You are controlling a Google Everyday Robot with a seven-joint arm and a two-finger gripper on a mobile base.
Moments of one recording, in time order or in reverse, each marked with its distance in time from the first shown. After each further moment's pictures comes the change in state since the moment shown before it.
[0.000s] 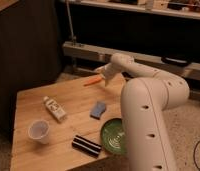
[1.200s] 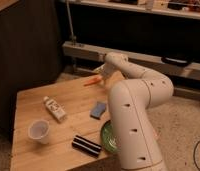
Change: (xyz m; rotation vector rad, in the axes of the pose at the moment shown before) arm -0.010 0.003 0.036 0.092 -0.029 -0.015
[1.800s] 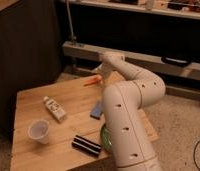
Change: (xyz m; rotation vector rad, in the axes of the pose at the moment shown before) arm -0.001 0.004 0.012 0.048 -0.001 -0.030
